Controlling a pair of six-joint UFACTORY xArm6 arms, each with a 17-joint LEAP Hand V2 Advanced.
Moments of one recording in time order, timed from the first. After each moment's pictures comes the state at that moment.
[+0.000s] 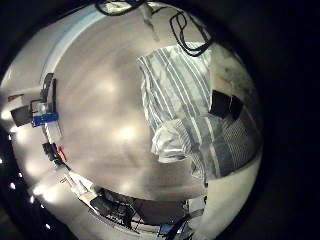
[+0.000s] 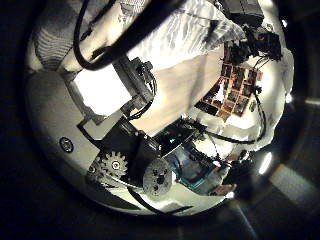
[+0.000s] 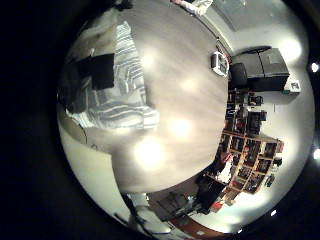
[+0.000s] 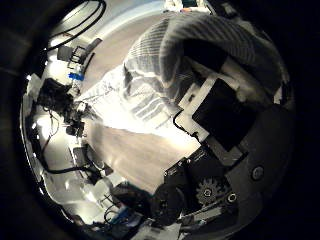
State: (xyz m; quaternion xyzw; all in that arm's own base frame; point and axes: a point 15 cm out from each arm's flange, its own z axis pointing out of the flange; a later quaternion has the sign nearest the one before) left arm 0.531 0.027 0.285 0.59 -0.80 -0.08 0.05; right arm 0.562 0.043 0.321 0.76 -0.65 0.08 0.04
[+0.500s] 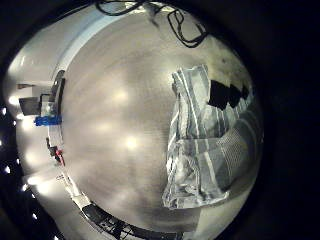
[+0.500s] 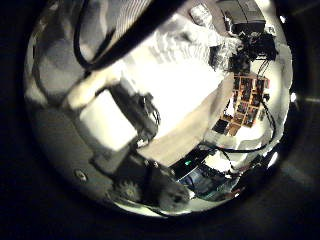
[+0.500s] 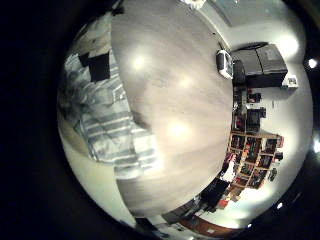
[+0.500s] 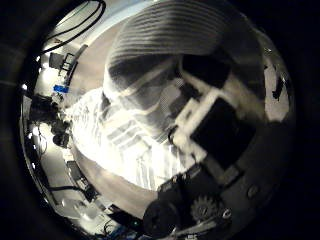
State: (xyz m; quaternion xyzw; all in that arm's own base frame) left arm 0.581 0.054 0.230 0.63 -0.78 -0.06 0.01; right arm 0.627 0.018 0.278 0.72 -0.68 0.13 0.00
